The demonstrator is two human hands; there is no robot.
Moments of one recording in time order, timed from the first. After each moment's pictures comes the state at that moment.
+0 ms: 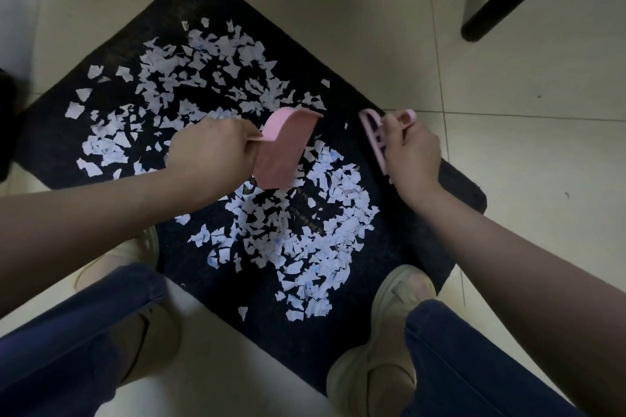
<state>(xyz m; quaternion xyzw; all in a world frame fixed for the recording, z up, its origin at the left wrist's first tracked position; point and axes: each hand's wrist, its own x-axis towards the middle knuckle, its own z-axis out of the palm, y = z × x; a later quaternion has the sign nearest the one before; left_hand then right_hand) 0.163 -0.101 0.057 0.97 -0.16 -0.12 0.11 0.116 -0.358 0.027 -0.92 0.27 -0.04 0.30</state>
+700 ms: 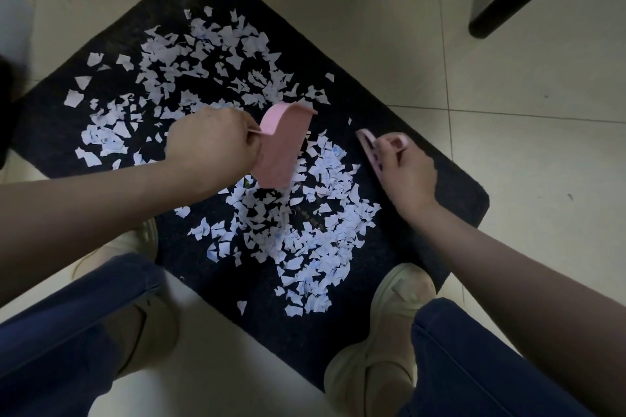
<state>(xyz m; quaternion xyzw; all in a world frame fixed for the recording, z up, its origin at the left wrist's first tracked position) 0.163 -0.102 0.057 0.98 -0.12 -0.11 0.10 0.090 -0.354 0.011 -0.91 0.28 0.02 0.29</state>
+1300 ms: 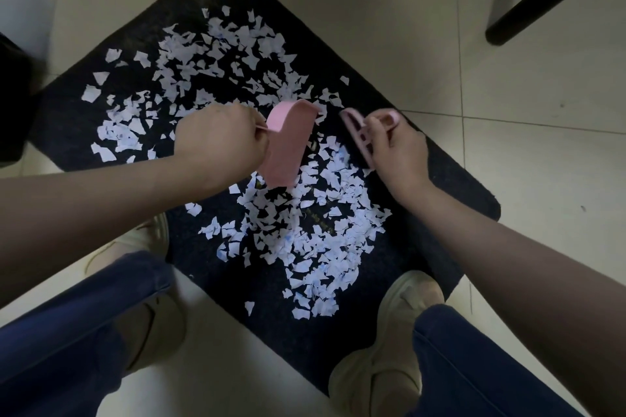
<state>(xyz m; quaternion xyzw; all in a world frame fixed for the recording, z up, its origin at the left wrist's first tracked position) 0.170 -0.092 0.058 0.98 -0.11 -0.12 0.10 0.130 -0.331 0.010 -0.93 0.15 -0.01 0.32</state>
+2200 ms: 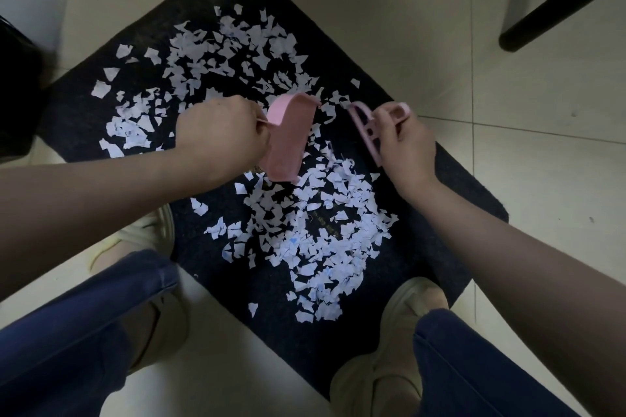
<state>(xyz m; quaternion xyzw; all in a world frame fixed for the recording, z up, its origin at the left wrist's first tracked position) 0.182 -0.082 0.052 0.99 -0.08 -0.12 0.10 0.146 -0.326 0.011 -0.93 0.17 -0.02 0.34</state>
